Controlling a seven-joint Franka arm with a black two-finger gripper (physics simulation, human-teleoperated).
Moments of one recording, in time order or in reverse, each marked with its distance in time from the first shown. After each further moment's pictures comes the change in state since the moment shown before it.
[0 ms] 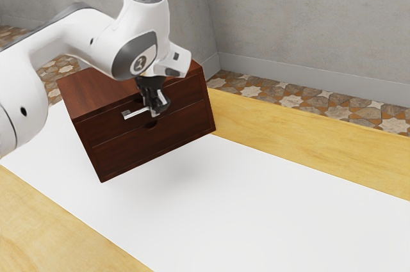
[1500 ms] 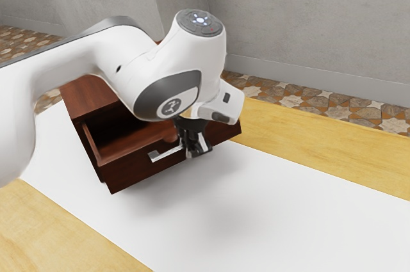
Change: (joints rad) arm -0.753 -0.224 0.454 -0.305 0.020 -0.066 -0.196
